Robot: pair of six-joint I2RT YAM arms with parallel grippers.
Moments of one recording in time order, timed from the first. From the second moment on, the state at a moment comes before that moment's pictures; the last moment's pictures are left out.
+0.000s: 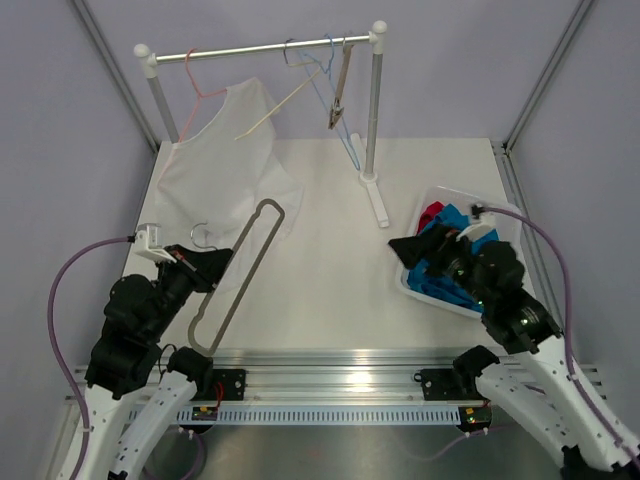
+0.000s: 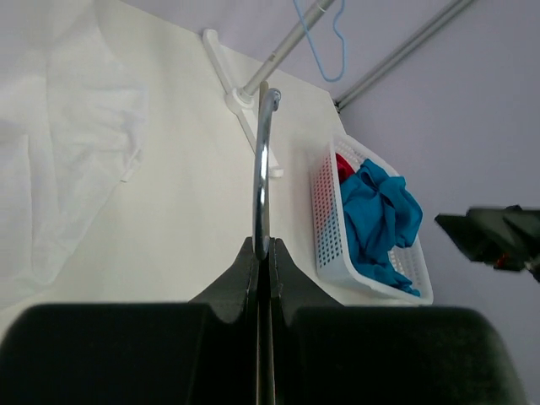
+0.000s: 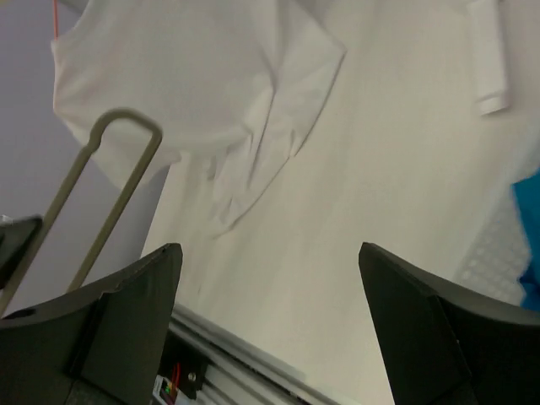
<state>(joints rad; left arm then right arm) -0.37 0.33 0.79 -0.54 0.06 -0.68 0.41 0.57 0.76 -0.37 -0.06 0.73</state>
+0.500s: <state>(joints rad) -0.38 0.40 0.75 -0.39 -0.19 -0.73 1.41 1.38 1.37 -0.15 0.33 0.61</state>
